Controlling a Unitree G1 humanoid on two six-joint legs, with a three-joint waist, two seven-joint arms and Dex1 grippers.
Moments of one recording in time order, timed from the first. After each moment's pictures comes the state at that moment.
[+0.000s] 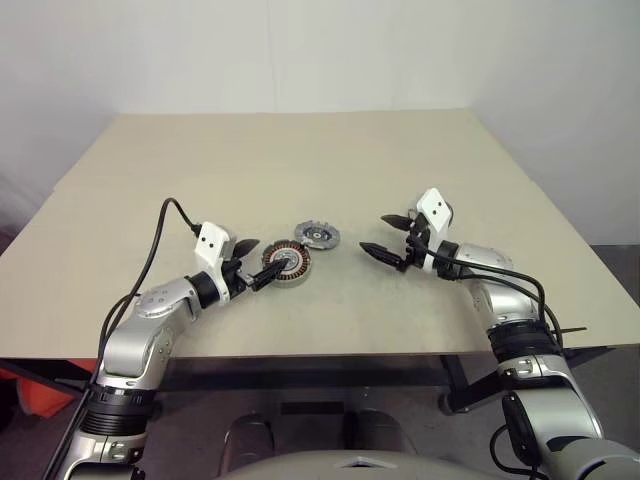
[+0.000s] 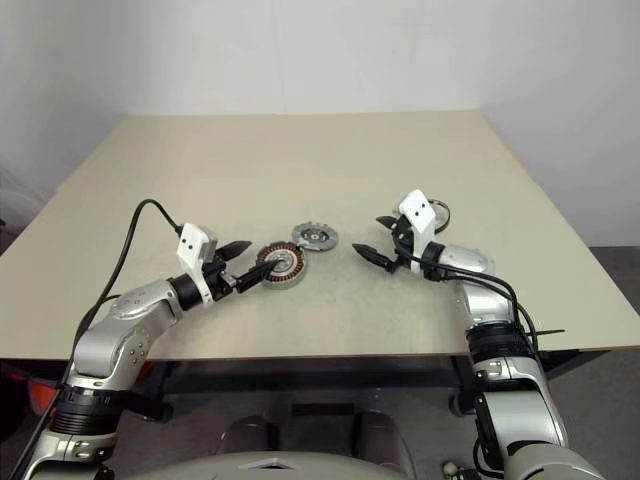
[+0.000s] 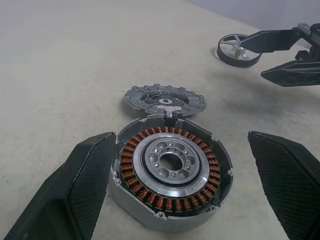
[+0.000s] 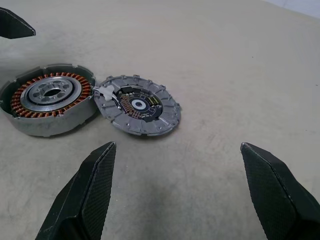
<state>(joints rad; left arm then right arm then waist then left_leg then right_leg) -0.15 0.39 0.03 -0.19 -0.44 0.51 -0.64 -0.49 -0.42 0.01 0.42 0.19 0.09 0.93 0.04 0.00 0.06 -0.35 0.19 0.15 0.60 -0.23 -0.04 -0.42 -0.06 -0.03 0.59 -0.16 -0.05</state>
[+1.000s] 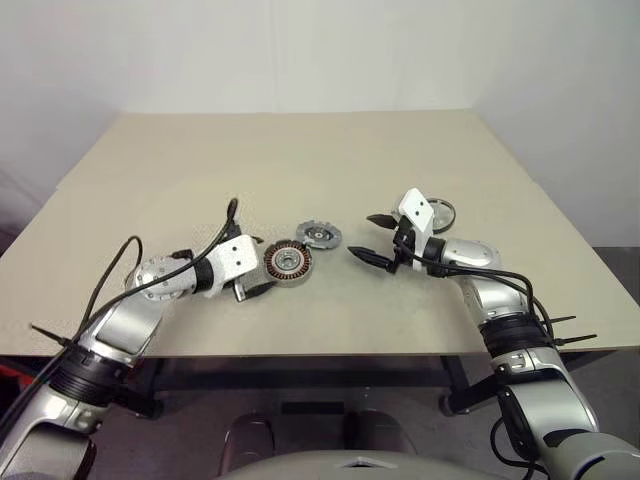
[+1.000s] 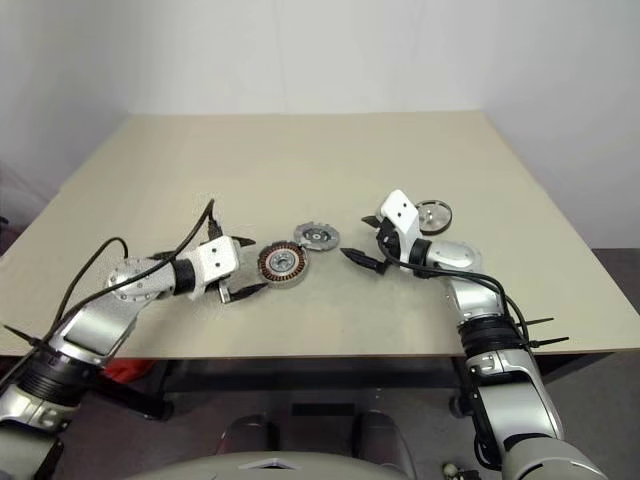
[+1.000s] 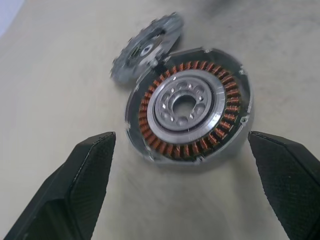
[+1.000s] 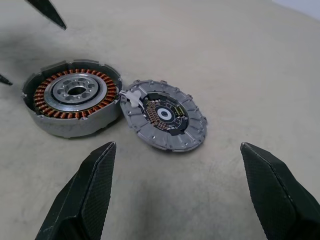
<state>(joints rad) -0.34 0.72 -0.26 -0.08 0.01 0.14 -0.85 -0.52 -0.42 0.09 0.41 0.15 0.06 0.97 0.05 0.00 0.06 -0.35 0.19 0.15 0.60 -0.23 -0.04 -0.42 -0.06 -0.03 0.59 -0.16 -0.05</state>
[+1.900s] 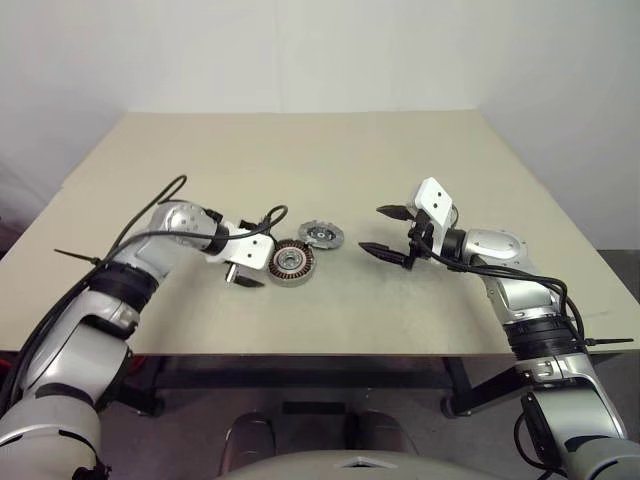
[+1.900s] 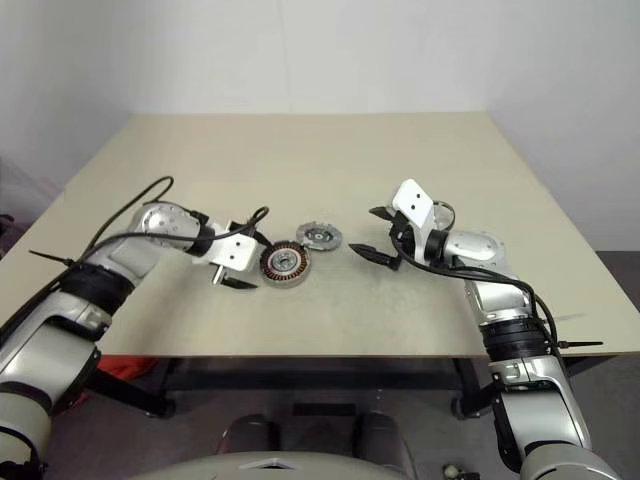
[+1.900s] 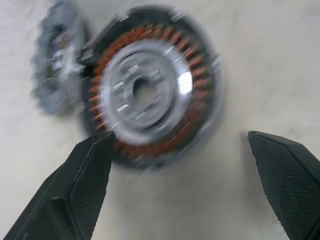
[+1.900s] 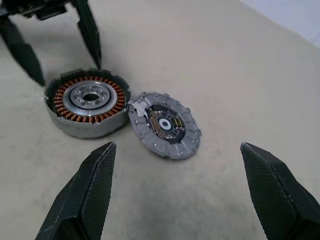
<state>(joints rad) -0.84 0.65 -0.47 0.61 0.22 -0.43 -1.25 -0.49 -0.52 0.07 0.20 0.20 0.17 0.99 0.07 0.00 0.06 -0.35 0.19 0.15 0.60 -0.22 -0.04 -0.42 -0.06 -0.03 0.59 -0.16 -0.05</state>
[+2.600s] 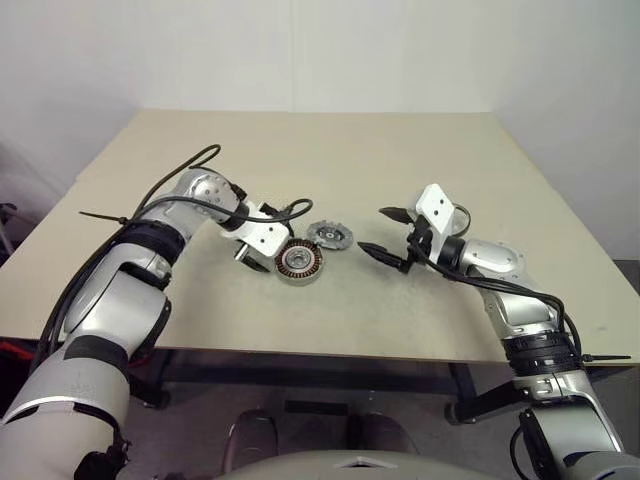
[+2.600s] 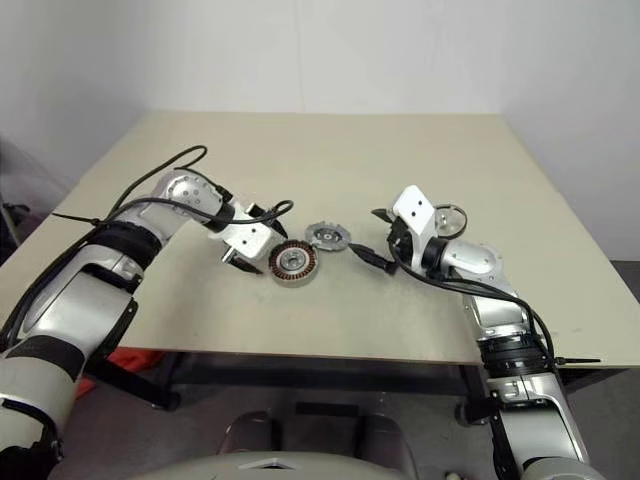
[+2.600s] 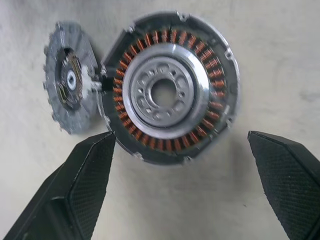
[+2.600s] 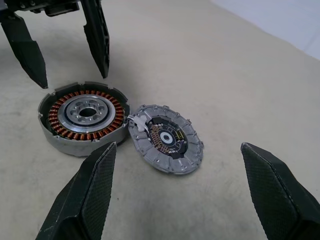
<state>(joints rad) -1.09 0.50 -0.52 0.96 0.31 -0.71 -1.35 -0.40 -0.49 0.05 0.11 0.20 0.17 0.89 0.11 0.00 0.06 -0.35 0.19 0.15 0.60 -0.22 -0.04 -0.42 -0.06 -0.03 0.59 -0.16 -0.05</state>
